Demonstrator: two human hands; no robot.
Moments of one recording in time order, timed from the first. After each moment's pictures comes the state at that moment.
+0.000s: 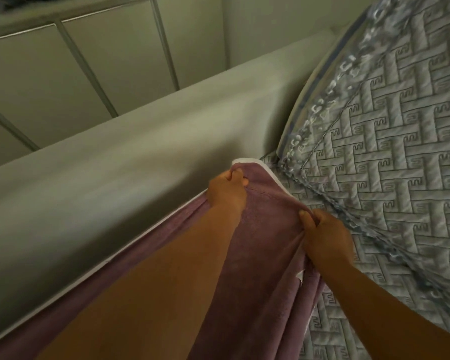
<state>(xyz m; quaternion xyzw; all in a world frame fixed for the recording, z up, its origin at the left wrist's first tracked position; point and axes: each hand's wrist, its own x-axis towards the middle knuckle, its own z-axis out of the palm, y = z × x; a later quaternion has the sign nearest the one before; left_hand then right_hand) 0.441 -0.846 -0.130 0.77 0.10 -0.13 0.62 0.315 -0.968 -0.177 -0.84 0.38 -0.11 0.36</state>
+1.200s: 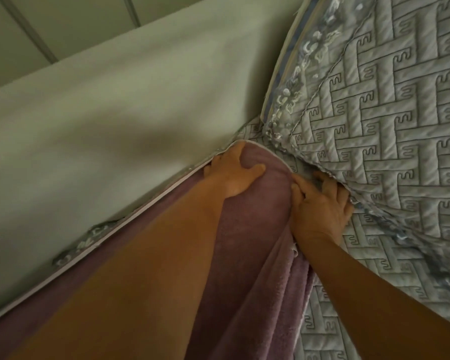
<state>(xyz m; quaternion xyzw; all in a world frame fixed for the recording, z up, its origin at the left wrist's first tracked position) 0.484 -0.885 -0.213 0.92 -0.19 -0.24 0.26 0.334 -0.987 -0.232 -0.88 0.38 -0.16 0.22</state>
